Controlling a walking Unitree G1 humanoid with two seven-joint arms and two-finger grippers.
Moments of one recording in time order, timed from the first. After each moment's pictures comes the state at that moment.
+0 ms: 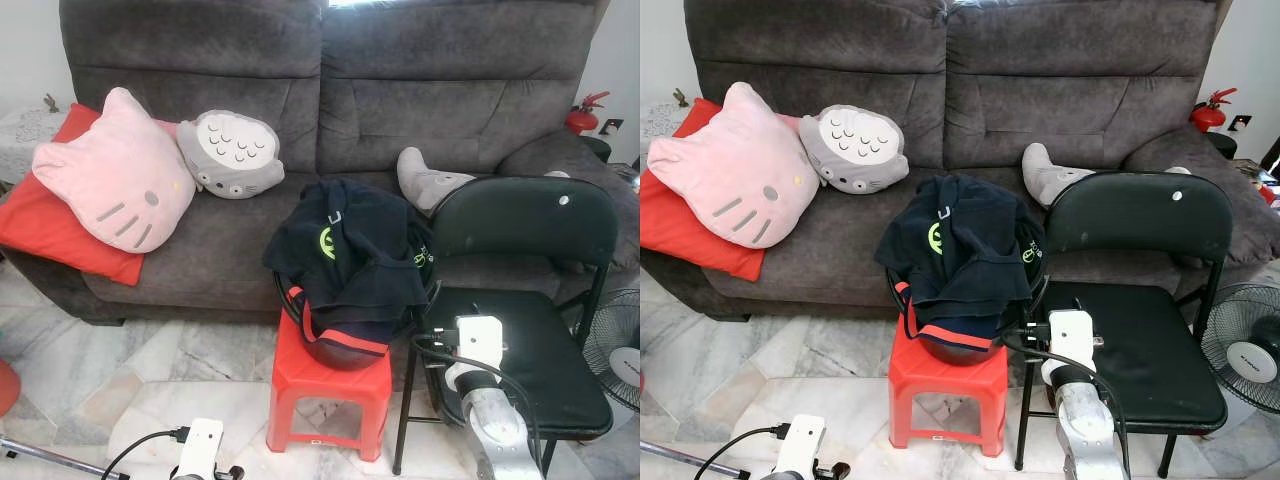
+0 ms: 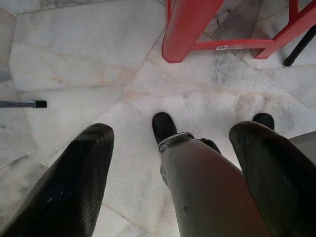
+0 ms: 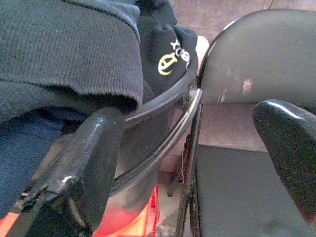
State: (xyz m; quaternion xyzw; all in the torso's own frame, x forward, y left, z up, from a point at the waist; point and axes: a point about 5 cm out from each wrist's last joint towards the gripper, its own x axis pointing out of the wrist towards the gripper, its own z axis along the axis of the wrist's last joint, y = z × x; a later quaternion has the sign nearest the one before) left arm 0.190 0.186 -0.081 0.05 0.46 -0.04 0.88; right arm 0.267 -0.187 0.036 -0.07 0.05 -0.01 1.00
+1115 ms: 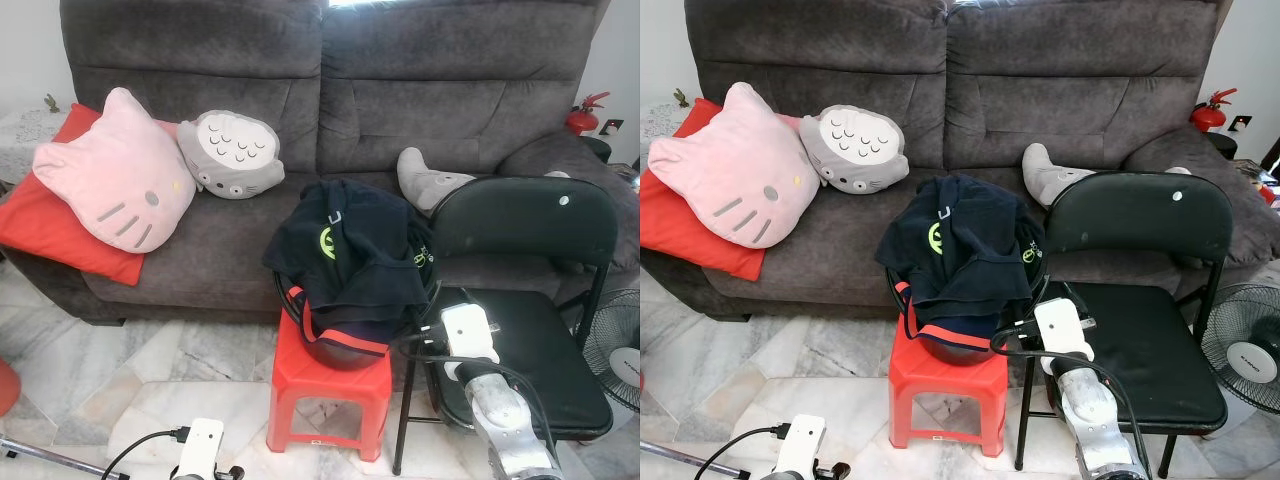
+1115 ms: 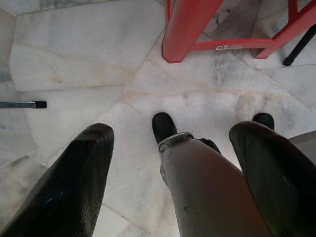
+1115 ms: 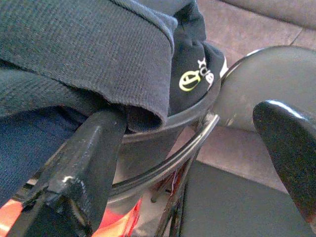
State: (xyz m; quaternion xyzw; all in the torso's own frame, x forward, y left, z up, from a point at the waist) left arm 0.190 0.186 -0.081 0.05 0.46 -0.04 0.88; right arm 0.280 -0.189 0.045 -0.17 0.04 0.06 0.98
